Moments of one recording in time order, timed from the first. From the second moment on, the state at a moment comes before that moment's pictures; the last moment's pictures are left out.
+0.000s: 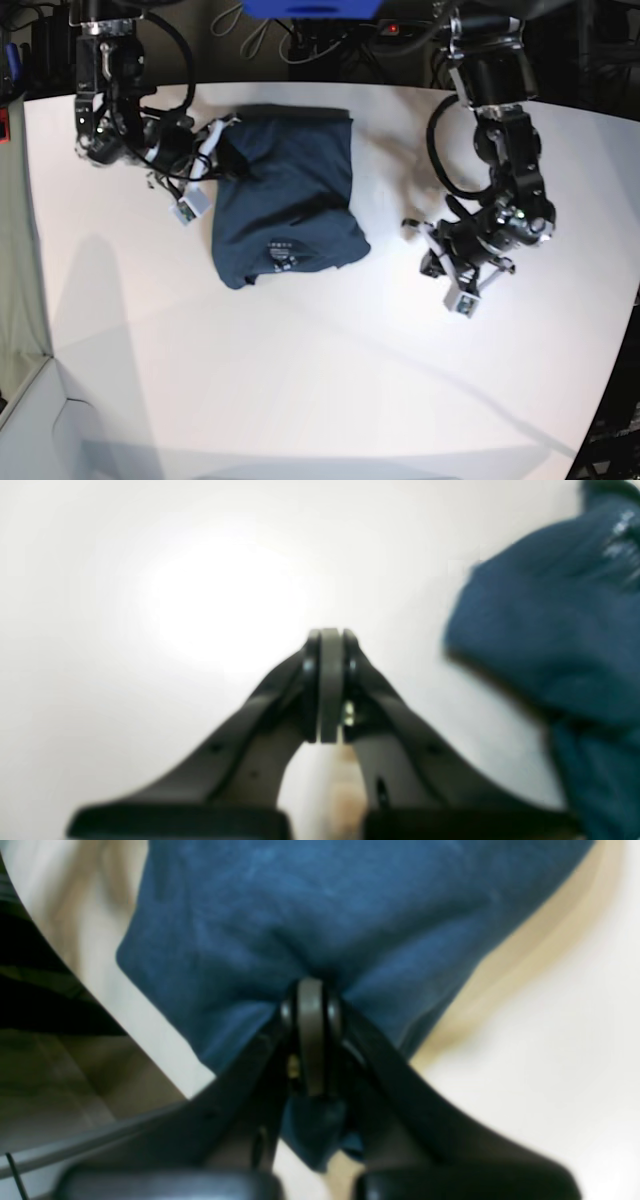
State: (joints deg) left arm -9.1 -0.8 -16.5 85.0 -5.6 -39.3 51.2; right arm -10.4 10.3 4.2 94.9 32.9 39.4 -56.8
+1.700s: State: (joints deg) left arm -12.1 -4.3 -7.7 62.4 -20.8 -36.1 27.6; right arm -9.6 16.8 -2.9 89.6 34.3 39.5 -50.1
